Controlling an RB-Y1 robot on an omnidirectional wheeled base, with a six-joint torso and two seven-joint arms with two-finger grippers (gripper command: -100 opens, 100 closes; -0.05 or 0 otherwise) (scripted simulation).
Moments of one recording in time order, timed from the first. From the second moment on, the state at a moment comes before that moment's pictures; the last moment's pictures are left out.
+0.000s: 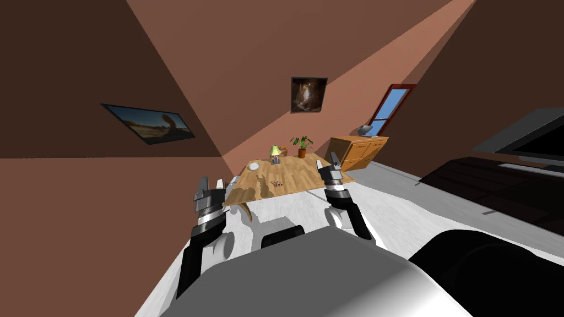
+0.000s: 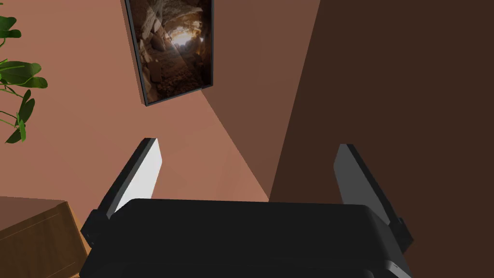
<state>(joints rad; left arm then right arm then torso) 0.48 -0.02 0.02 -2.21 0.09 -0.46 -0.02 0.55 -0.03 -0.03 -2.40 -0.05 -0.38 -0.05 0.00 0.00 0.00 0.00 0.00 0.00</state>
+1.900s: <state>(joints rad) 0.26 0.25 -0.01 -1.94 0.21 -0.07 0.01 0.55 -0.03 -0.03 -2.40 -0.05 -0.38 -0.05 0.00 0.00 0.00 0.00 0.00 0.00</state>
